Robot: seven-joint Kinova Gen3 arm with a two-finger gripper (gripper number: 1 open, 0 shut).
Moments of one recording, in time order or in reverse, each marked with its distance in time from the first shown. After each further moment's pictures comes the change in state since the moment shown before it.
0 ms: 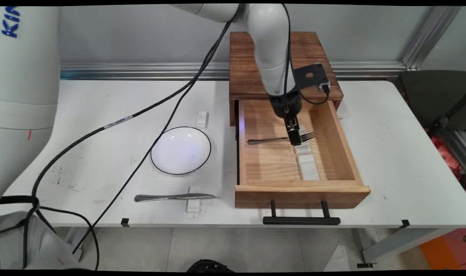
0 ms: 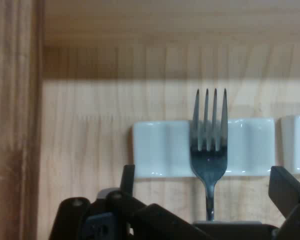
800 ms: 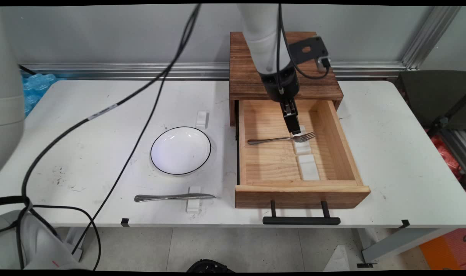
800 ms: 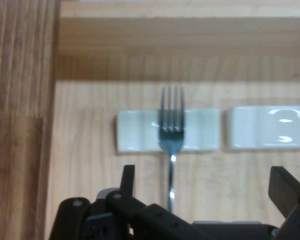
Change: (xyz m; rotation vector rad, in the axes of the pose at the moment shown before) arm -0.005 0.015 -0.083 -0.010 0.034 -0.017
